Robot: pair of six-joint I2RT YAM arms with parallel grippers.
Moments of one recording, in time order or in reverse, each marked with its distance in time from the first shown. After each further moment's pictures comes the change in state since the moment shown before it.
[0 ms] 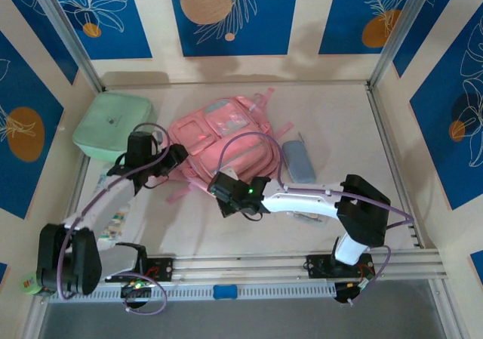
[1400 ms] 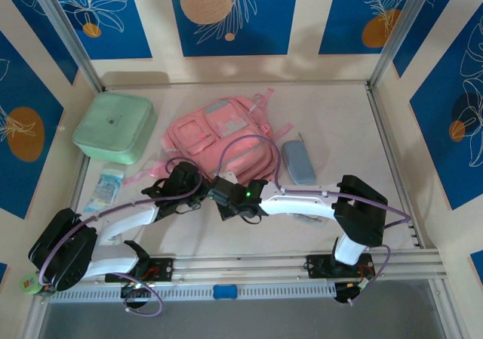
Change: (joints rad) left arm -0.476 0.064 -0.161 0.171 -0.309 -0.464; right arm 0.021 0.007 -0.006 -0.022 0.009 0.072
